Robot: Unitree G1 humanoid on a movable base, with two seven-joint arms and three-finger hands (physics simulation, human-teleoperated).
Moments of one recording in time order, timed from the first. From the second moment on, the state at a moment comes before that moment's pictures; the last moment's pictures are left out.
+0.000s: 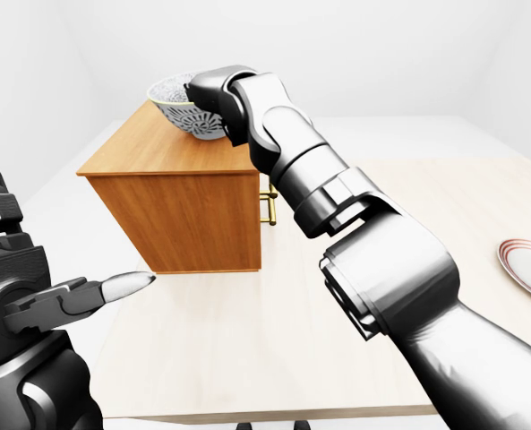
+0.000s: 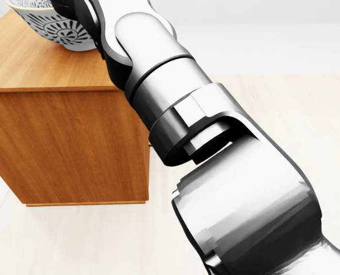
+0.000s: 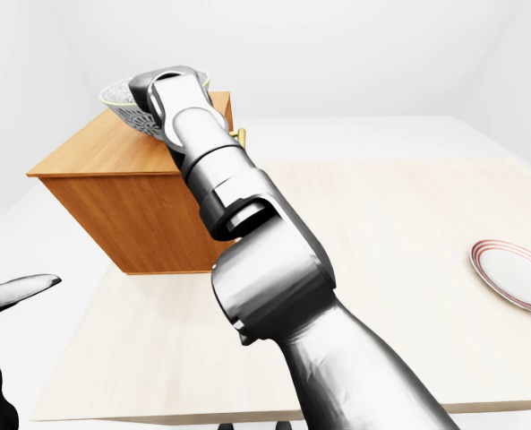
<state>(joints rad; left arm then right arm) 0.02 0.08 0.42 -0.93 -0.30 0.09 0.07 -1.76 0.12 0.10 1.27 -1.25 0.09 0.44</state>
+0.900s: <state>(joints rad) 0.02 0.08 0.43 -0.93 -0.30 0.09 0.07 -1.77 0.11 0.10 1.25 -1.23 0.09 0.38</state>
